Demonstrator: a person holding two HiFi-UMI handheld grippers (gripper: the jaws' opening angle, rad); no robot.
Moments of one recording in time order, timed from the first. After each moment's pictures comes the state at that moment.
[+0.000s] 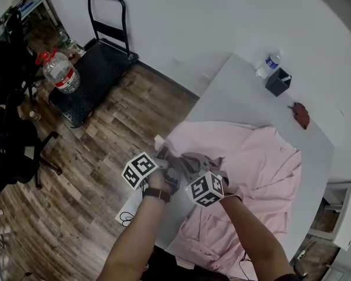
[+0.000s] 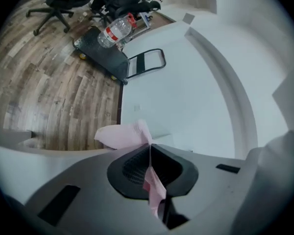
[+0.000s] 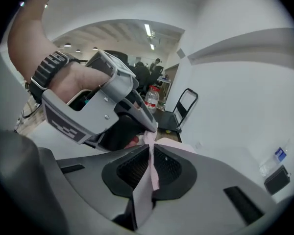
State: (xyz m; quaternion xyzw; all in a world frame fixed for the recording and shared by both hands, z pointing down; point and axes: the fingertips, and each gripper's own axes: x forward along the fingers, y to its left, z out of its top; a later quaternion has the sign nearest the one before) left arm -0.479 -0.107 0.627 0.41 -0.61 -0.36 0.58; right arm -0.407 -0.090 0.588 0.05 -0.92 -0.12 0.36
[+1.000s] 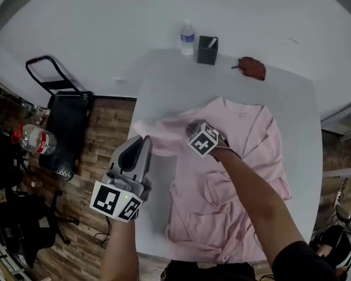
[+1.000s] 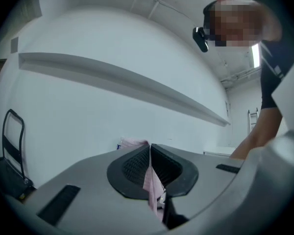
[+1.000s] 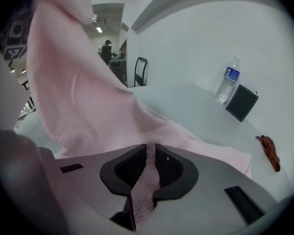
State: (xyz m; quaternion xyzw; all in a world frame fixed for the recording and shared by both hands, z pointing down) left arm -0.316 -0.181 0.358 0.86 -0.51 -0.06 0.07; right arm -0.226 -0.295 0.650 0.25 -0.85 0.05 0.45
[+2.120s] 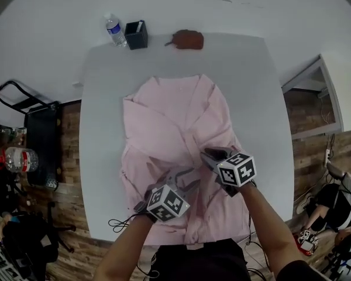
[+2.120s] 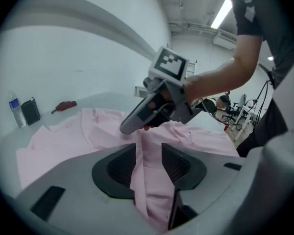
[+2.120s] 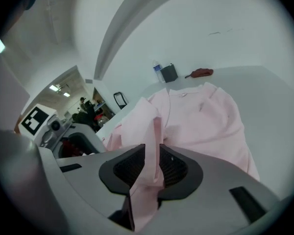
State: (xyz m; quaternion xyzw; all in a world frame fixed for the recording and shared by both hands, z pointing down) left arm 0.013 -0.024 0.558 0.93 -0.14 0.31 0.09; right arm 0.039 -0.106 0.581 0.36 -0.83 0.35 0.24
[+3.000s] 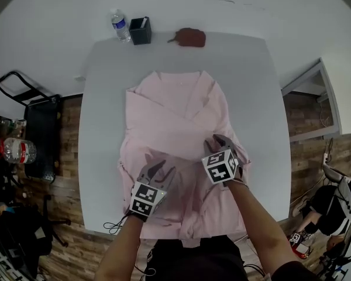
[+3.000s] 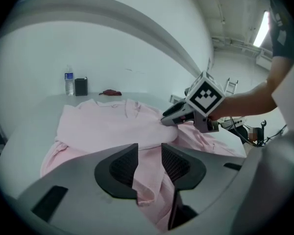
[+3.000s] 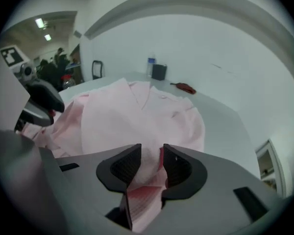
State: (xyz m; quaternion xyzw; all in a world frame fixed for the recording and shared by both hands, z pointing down) left arm -0.073 -0.051 0.578 0.88 -0.34 0.24 0.21; right arm 0.078 -0.130 0.608 0.49 -0.75 0.14 0.42
